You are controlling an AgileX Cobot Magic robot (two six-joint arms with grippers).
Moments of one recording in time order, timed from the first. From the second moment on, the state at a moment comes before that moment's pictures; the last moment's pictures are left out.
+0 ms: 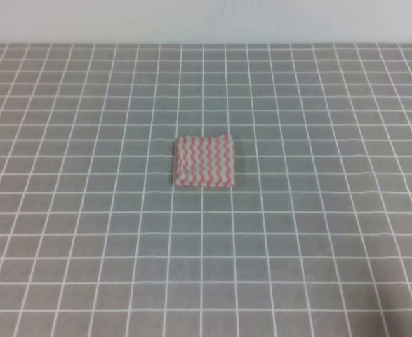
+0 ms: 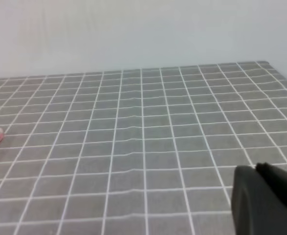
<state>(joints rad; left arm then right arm) -0.52 0.27 -0.53 0.10 0.93 -0.16 0.01 0.04 -0.03 0.22 0.15 -0.19</state>
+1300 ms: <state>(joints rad) -0.49 0.21 -0.51 0.14 0.85 -0.15 0.03 0.01 0.01 0.02 0.29 0.08</state>
